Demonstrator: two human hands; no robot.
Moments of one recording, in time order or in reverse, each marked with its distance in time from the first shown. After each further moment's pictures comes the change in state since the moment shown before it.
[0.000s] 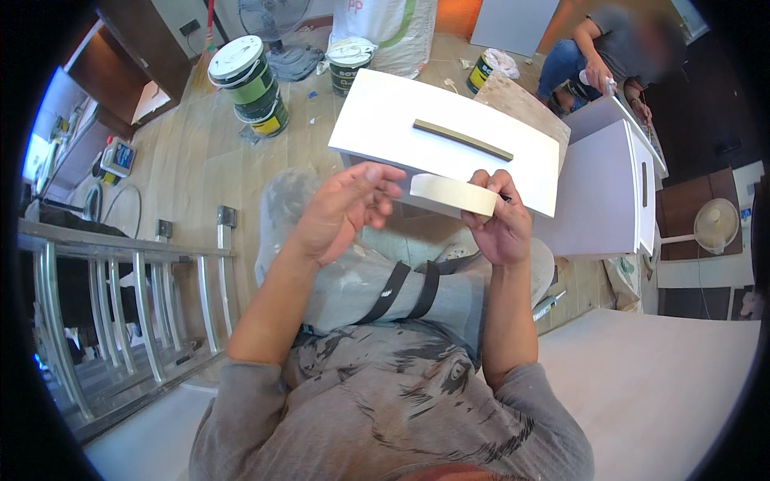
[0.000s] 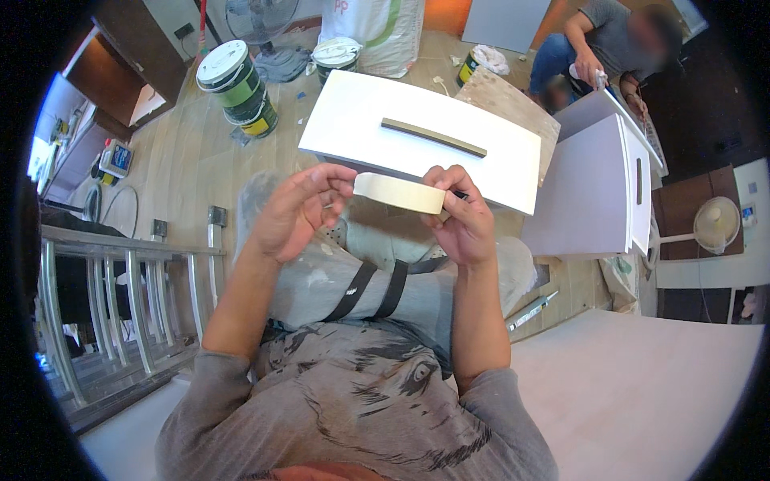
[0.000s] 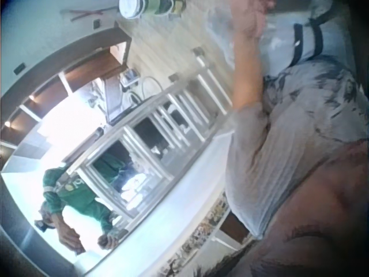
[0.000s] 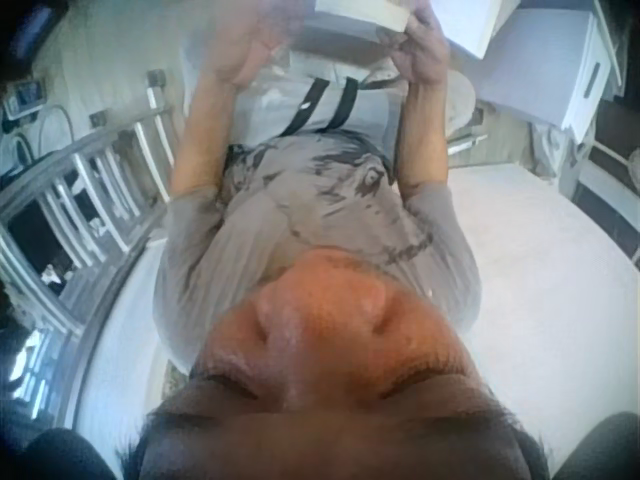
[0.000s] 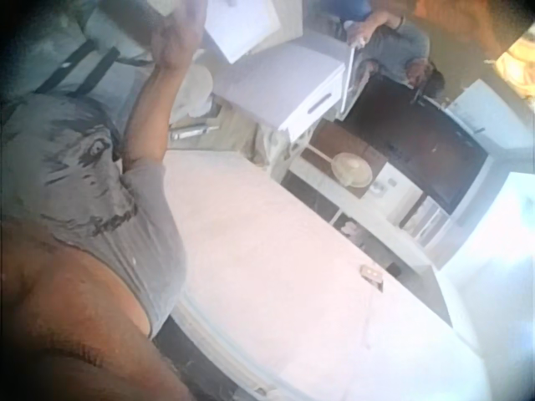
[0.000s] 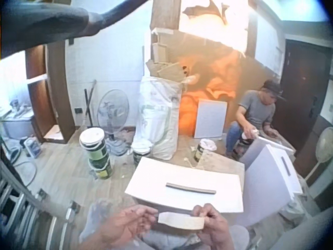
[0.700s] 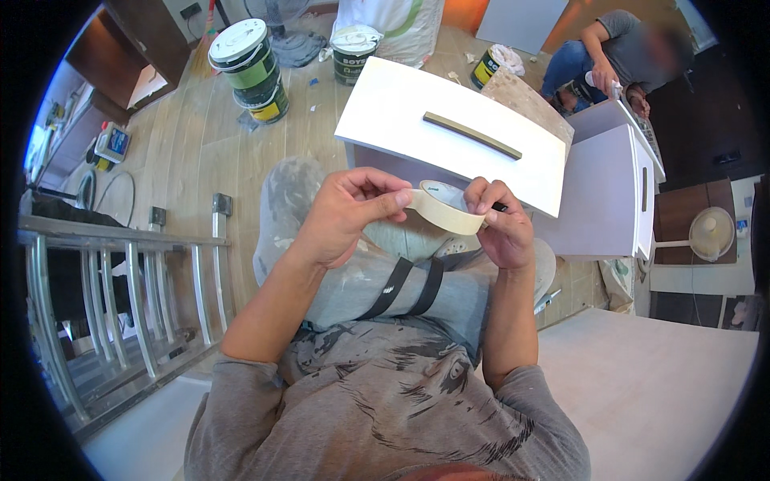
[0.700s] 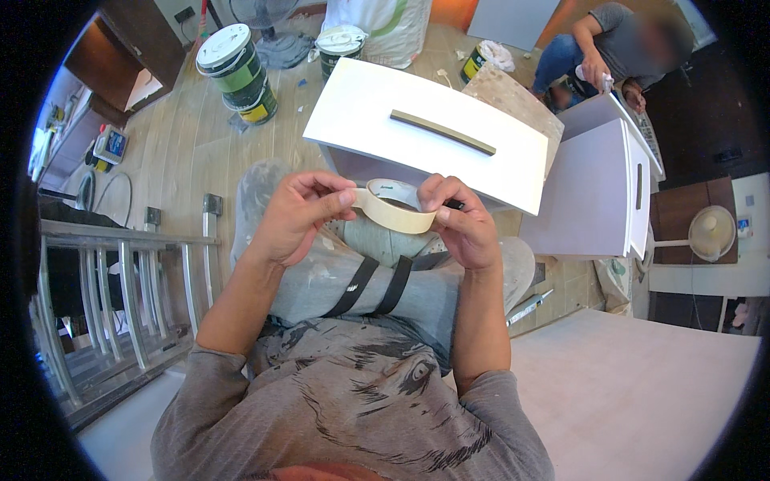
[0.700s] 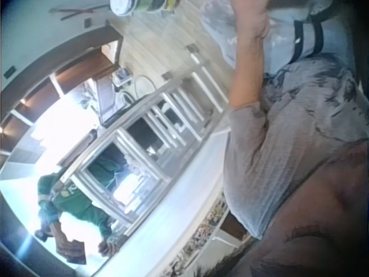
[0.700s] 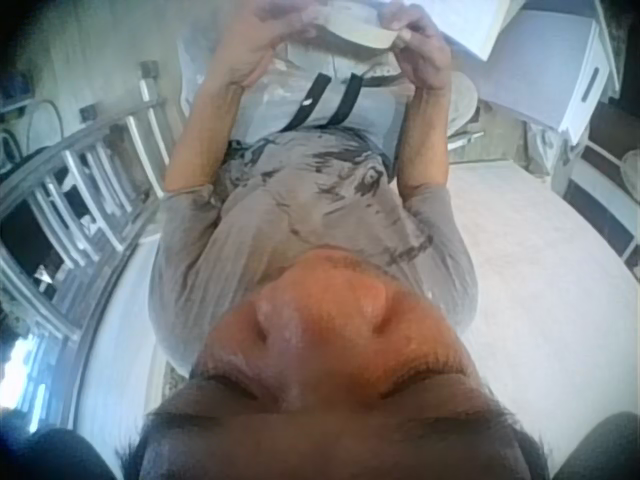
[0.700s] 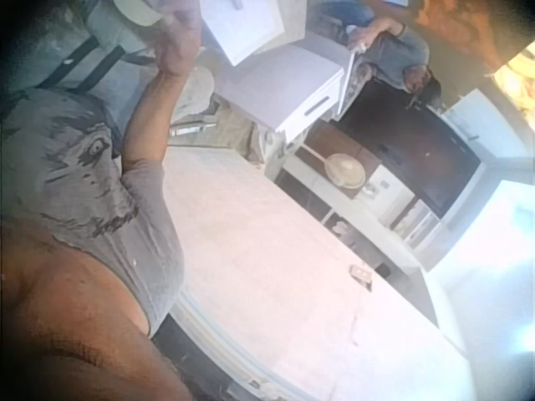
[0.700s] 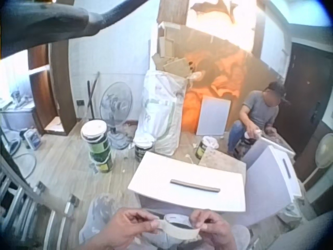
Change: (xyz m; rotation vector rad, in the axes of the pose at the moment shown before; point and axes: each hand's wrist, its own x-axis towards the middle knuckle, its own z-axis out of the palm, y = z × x) left_hand -0.008 -0.014 -0.005 0.067 0.079 0.075; right_hand -0.007 0.001 -0.002 -0.313 -0.019 0.117
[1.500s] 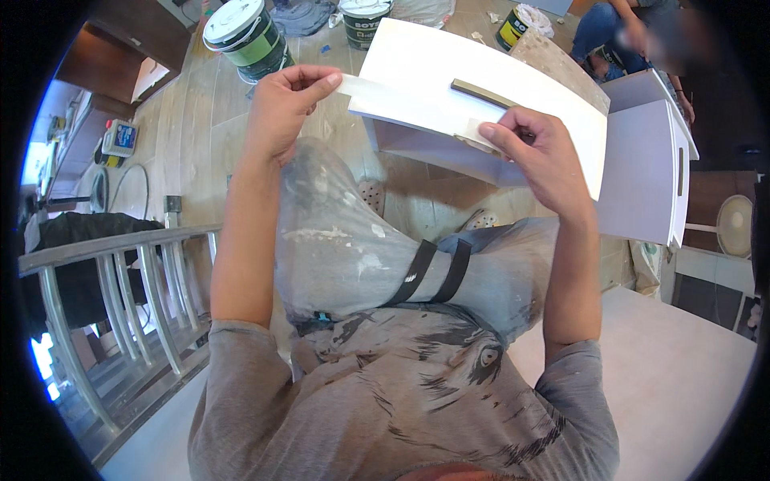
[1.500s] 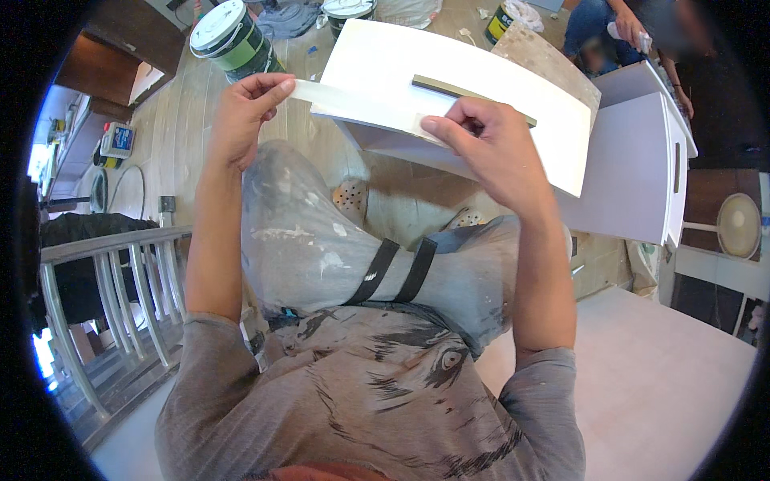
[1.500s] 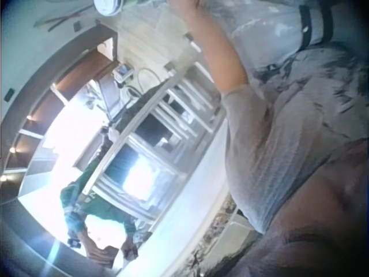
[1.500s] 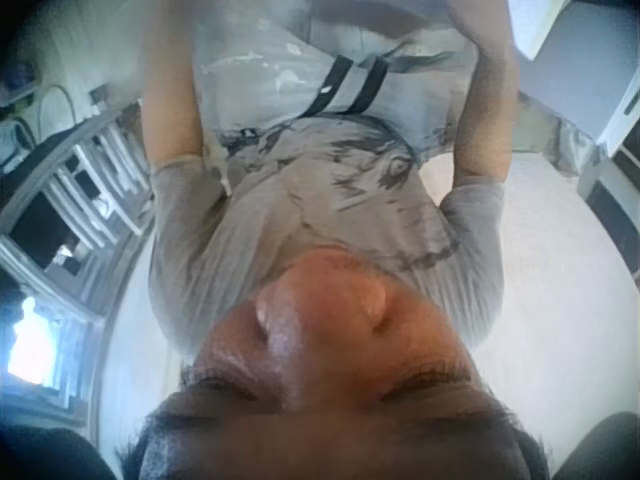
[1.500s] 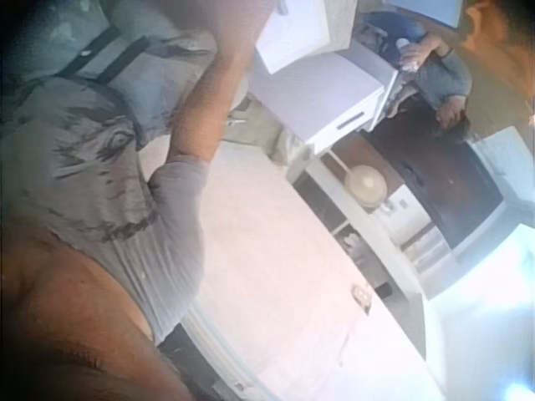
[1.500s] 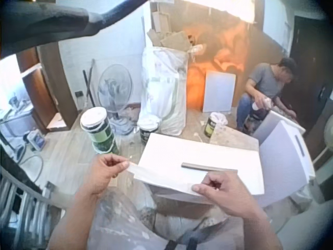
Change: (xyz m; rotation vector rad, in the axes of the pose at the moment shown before) left_hand 0.078 0.057 -0.096 0.635 0.352 0.154; right_hand 0.077 -0.040 0.012 -0.986 0.234 0.301
